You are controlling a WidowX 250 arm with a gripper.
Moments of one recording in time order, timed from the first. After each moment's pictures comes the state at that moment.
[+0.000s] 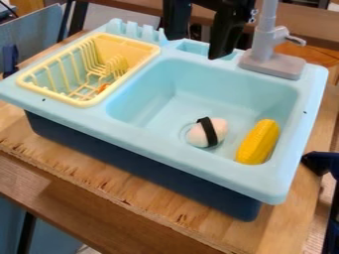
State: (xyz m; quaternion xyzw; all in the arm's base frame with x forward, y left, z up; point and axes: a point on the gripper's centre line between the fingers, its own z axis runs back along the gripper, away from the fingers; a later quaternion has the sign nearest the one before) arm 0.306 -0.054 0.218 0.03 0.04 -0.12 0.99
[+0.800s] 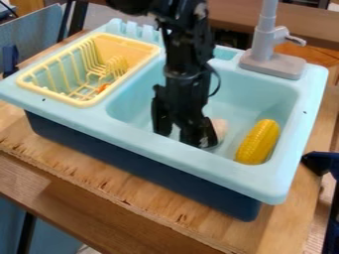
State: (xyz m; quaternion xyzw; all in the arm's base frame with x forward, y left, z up) arm 0.322 -0.022 0.071 0.02 -0.03 -0.21 0.98
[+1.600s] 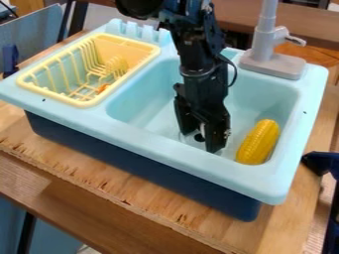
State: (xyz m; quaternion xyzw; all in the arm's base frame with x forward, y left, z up) arm 0.345 -0.058 0.070 -0.06 -0.08 -0.22 0.97
